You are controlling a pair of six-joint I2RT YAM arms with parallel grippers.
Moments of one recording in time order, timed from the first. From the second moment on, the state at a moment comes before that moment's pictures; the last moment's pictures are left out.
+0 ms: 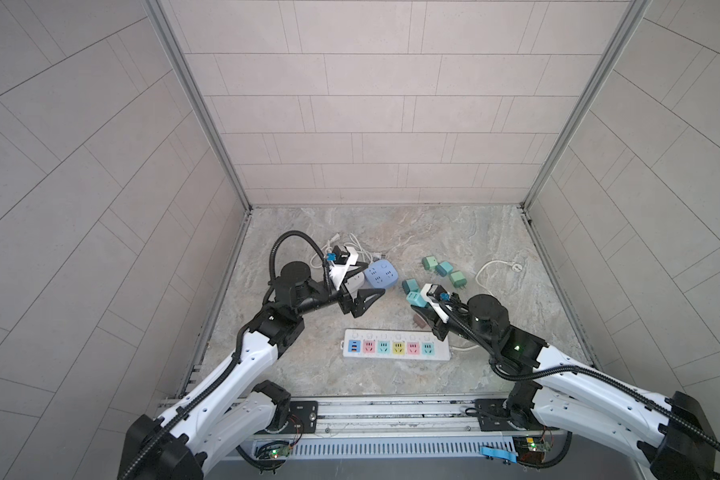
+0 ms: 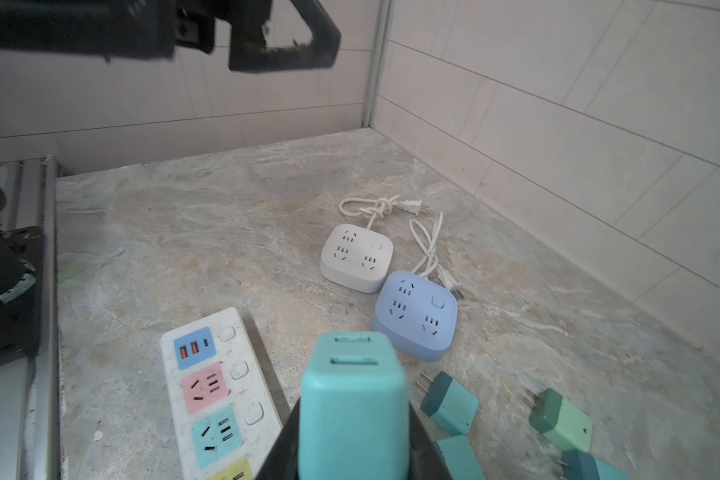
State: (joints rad) left arm -0.52 0.92 0.65 0.12 0.68 -0.05; right arm 0.79 0.81 0.48 0.08 -0.11 -0.19
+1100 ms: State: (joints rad) left arm -0.86 1.08 0.79 -0.28 0.63 0.60; right arm 0.88 0.82 0.47 0.04 -0.40 -0.37
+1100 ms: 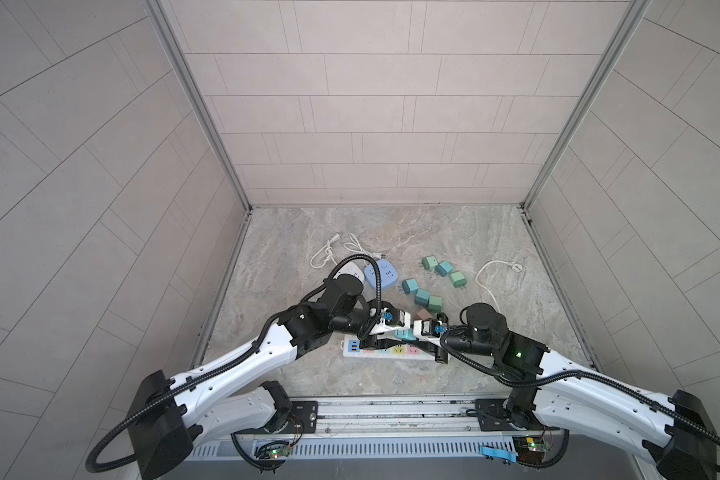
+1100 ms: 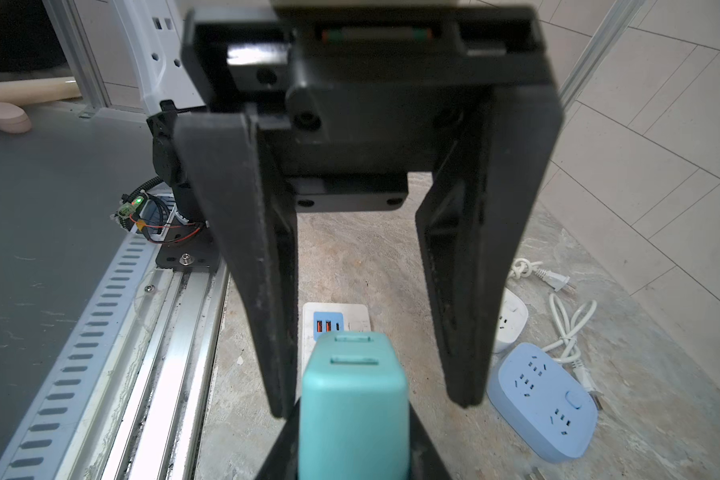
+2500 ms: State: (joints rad) left arm -0.88 1.07 0.89 -0.45 0.52 0.62; right arm 0.92 0.85 0.52 -0.01 -0.34 -0.44
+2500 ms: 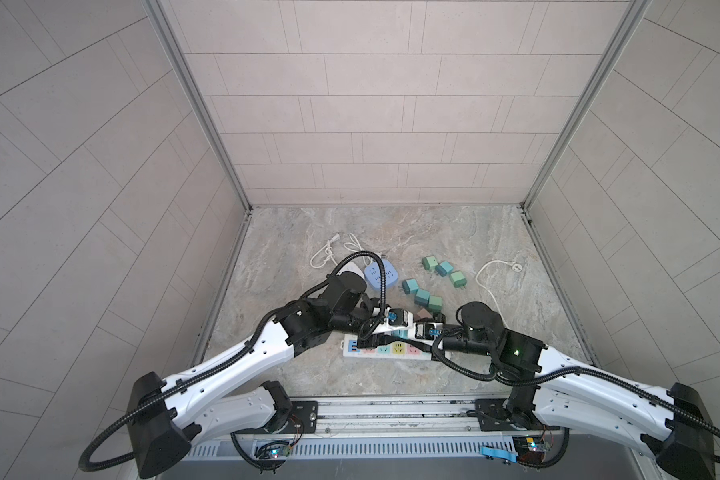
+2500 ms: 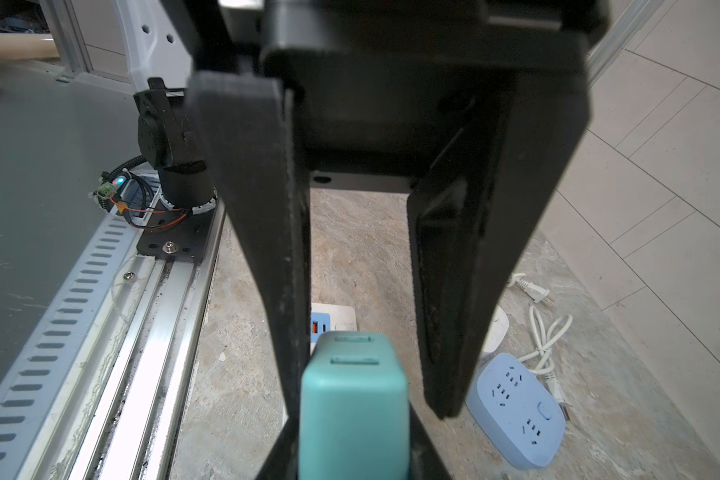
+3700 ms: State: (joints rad) left arm -0.88 1.12 0.99 -0.51 0.26 0.63; right arm 0.92 0.71 0.48 0.01 -0.14 -0.37
